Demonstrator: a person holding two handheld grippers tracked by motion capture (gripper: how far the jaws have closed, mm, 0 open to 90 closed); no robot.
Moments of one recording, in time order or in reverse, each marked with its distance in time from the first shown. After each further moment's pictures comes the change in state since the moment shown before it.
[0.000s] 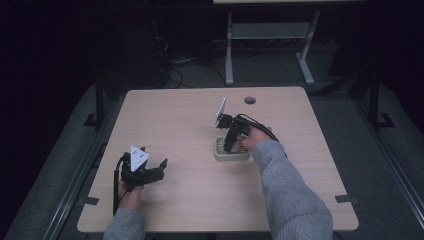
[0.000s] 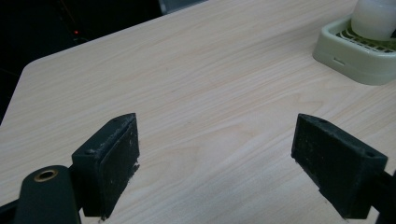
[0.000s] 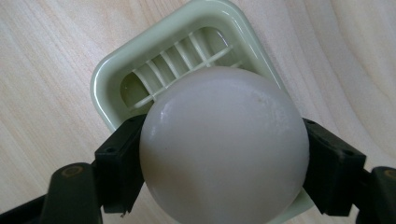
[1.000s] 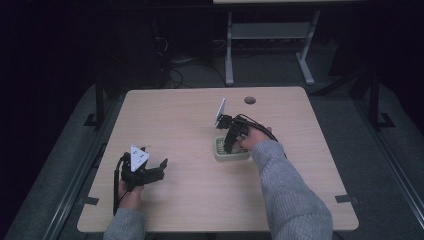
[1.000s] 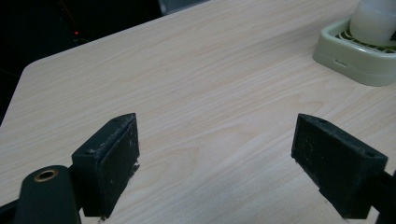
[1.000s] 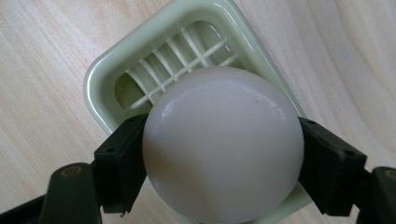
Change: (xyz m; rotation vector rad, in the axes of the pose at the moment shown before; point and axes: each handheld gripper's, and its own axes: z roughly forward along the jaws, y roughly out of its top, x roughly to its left) left arm 0.000 0.000 0.000 0.000 0.001 0.000; right arm 0.000 0.001 0.002 0.024 -0.008 0.010
